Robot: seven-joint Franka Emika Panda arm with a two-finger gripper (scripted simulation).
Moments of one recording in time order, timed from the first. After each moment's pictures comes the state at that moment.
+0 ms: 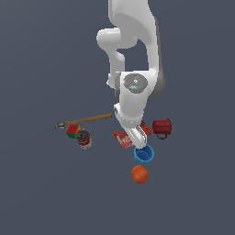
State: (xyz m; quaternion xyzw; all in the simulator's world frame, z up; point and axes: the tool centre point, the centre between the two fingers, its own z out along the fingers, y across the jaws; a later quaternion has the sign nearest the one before) arm 0.018 0.050 0.122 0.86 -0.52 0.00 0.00
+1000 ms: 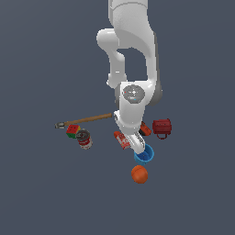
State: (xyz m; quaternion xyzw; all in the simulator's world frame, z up) arm 0.024 0.050 0.083 0.85 -0.52 0.01 -0.01
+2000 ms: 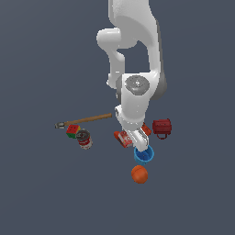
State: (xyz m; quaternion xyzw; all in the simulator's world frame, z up) arm 0.029 0.055 0.120 0.85 -0.52 0.01 -0.01
